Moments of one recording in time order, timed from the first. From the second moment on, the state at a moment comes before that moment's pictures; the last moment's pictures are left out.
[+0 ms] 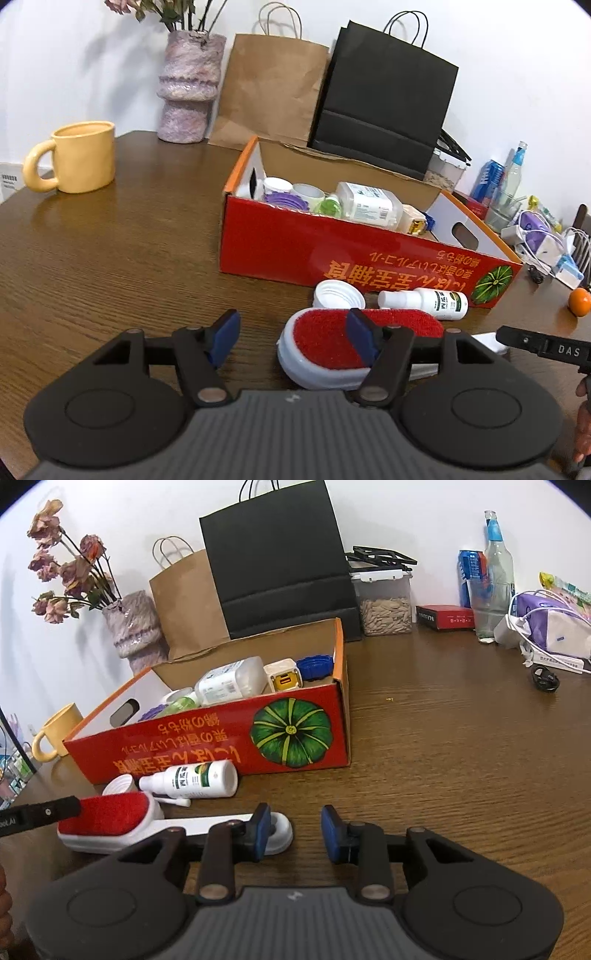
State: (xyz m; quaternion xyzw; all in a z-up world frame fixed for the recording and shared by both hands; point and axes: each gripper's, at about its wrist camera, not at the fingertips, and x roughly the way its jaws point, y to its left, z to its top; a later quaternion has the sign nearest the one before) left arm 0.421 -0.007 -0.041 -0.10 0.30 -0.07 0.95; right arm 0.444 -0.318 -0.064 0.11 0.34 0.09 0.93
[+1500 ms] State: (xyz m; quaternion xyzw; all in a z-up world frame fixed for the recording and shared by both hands) left arm 0.290 -0.007 0.044 -0.13 0.05 -0.14 0.98; right arm 0.285 -0.312 0.030 0.15 0.12 0.08 0.98
